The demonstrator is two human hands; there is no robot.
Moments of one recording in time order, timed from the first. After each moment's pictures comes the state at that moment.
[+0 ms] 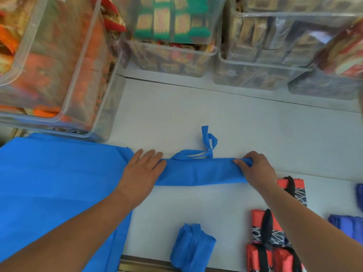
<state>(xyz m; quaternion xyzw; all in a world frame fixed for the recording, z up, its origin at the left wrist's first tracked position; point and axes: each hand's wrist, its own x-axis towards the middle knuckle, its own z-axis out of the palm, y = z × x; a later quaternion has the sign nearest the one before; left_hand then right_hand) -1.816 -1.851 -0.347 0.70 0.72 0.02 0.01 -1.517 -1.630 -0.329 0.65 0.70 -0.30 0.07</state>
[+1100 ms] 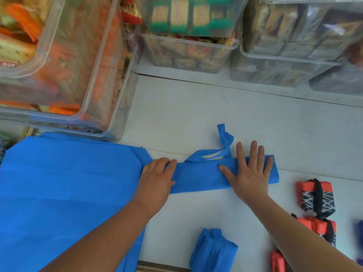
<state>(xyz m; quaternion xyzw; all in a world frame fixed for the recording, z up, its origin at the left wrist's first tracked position) -1.807 -1.870 -0.369 0.60 0.78 0.12 0.13 -1.571 -1.696 -0.372 0.54 0.84 -0.06 0.04</state>
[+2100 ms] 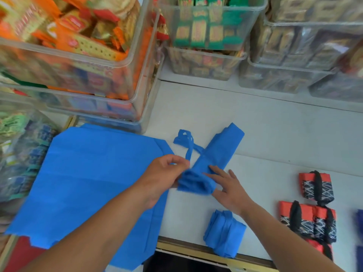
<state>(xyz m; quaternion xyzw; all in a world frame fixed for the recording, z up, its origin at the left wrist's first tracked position) -1.804 -1.903 -0.228 0.09 0.69 0.45 0.56 -1.593 -1.789 -0.334 0.35 0.83 -0.43 0.07</state>
